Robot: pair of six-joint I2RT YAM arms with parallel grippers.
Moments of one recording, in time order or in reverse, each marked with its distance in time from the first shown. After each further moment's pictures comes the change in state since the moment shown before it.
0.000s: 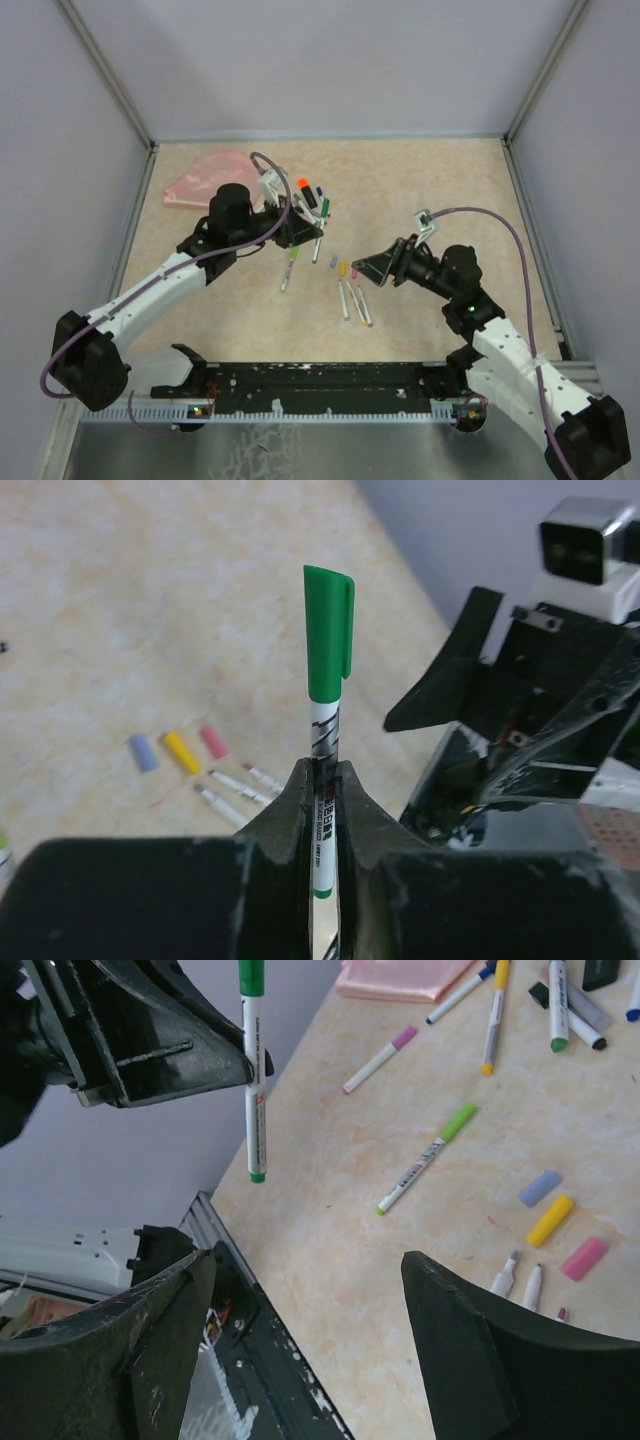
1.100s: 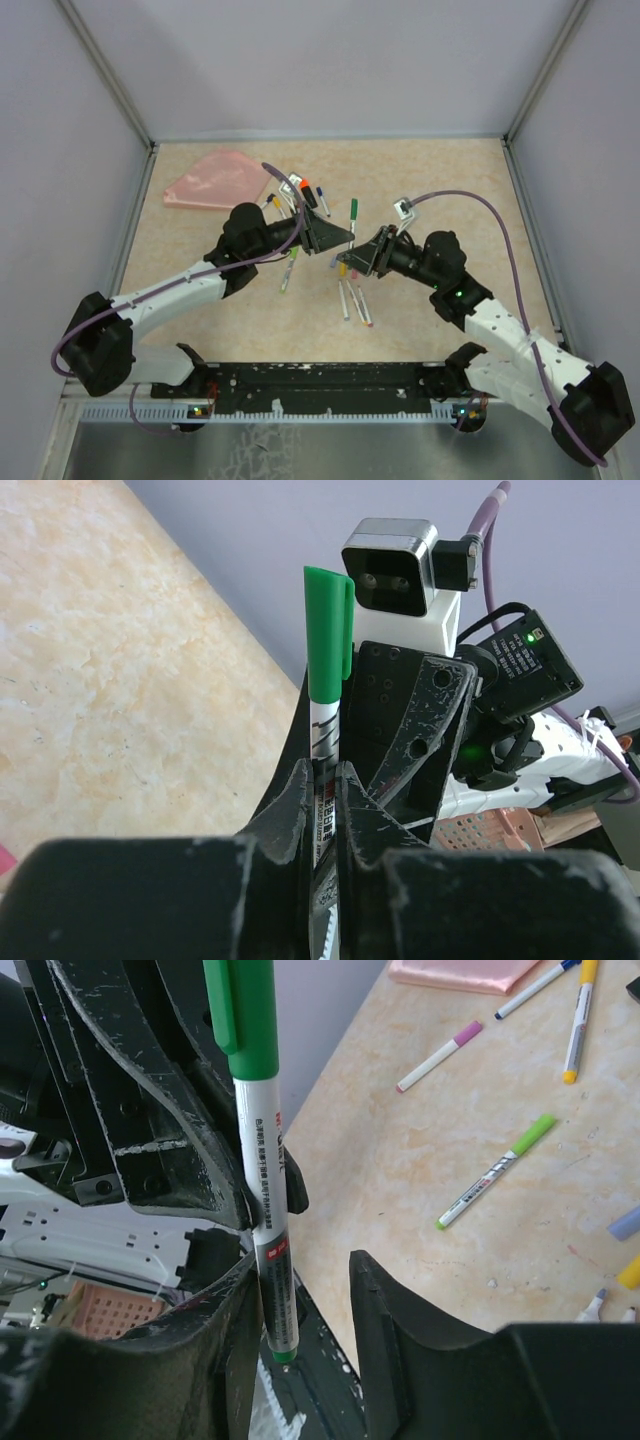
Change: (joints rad) left arm -0.167 0.072 -0.139 0.624 0.021 -0.397; right arm 0.145 0.161 0.150 0.039 0.048 0.060
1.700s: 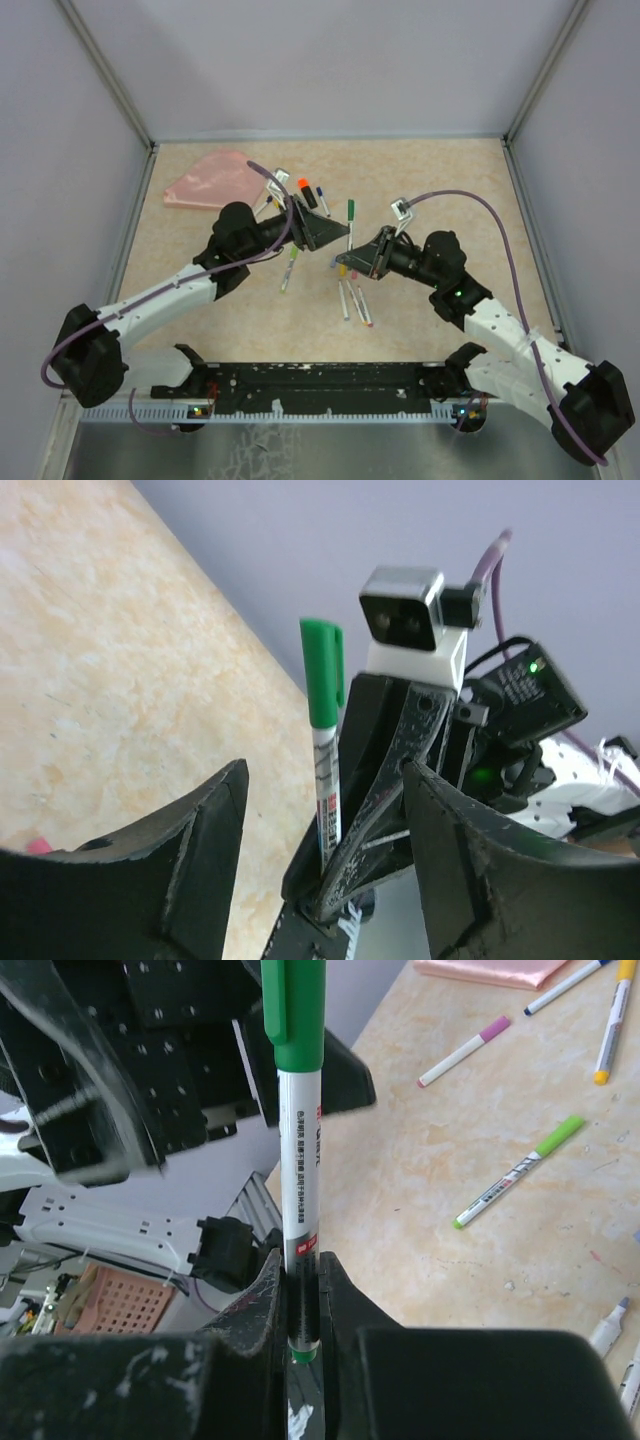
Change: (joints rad) left arm 0.018 -0.051 0.000 -0.057 -0.076 0.042; right arm 0.003 0.005 0.003 0.023 -0.039 0.003
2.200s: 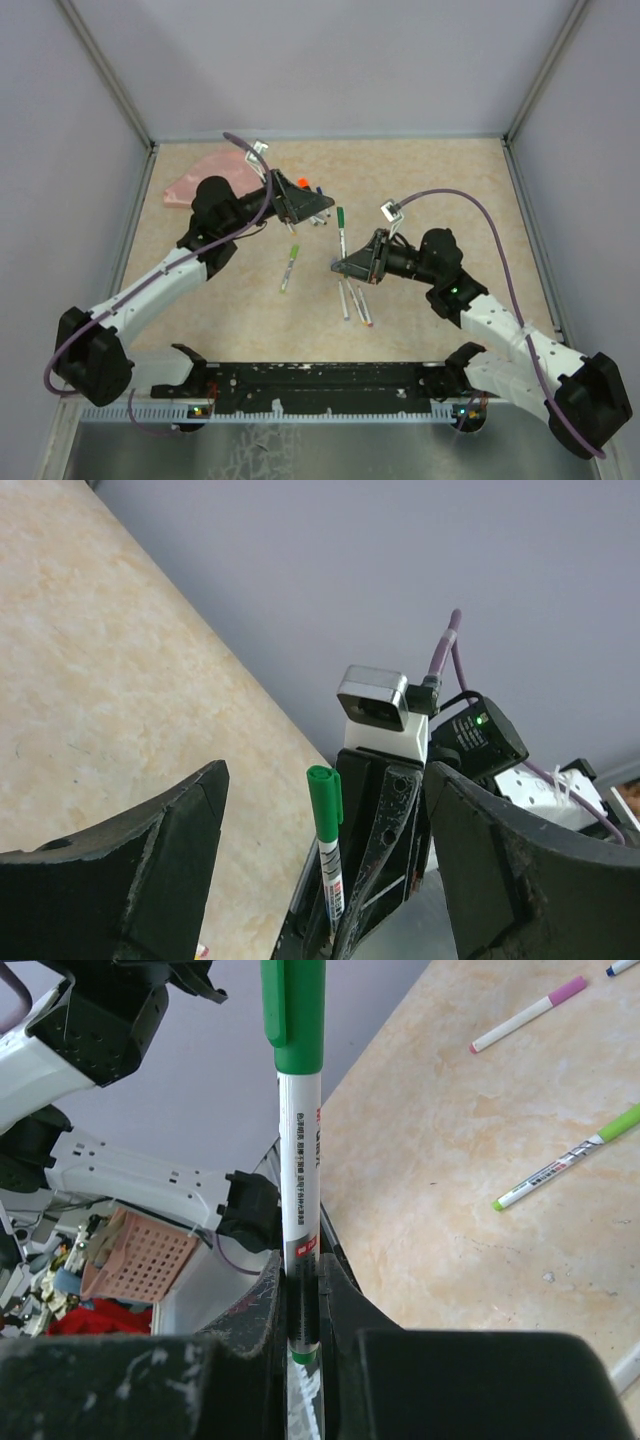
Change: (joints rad) left arm 0.174 -0.016 0.122 -0.050 0.135 -0.035; right arm 0.000 0.044 0.005 0.045 -0.154 -0.007
